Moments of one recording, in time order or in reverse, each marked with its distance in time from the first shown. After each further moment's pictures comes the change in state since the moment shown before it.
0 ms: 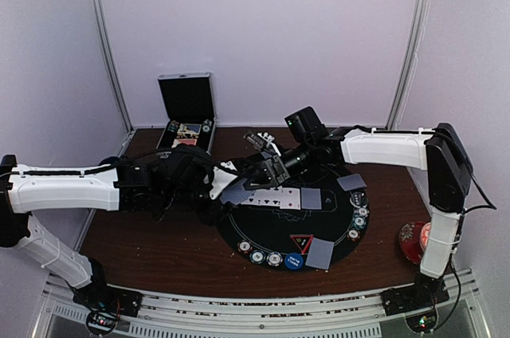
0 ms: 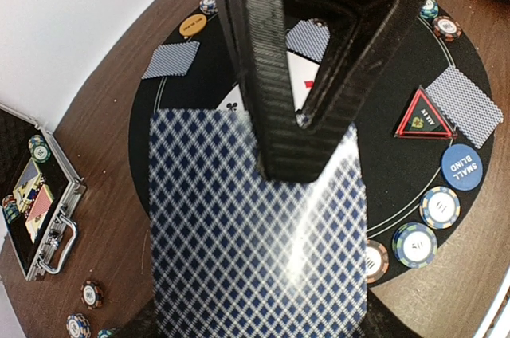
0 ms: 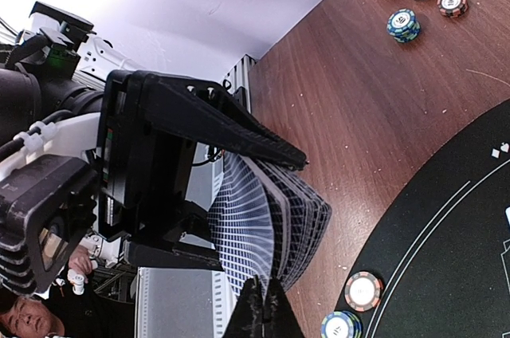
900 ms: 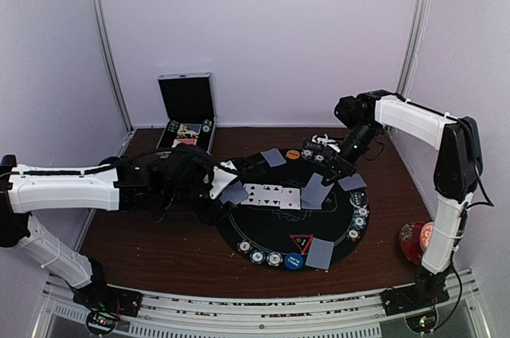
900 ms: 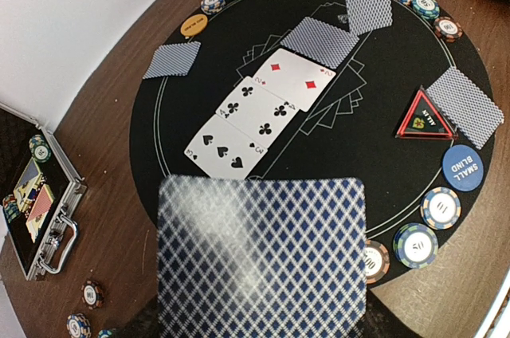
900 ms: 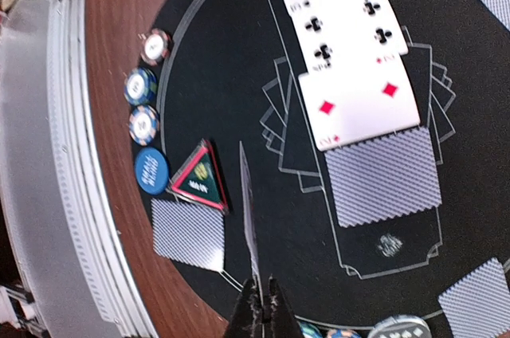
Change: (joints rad) left arm 0.000 0.000 0.000 0.003 0.000 0.000; right arm -0.327 0.002 0.249 -1.043 0.467 -1.005
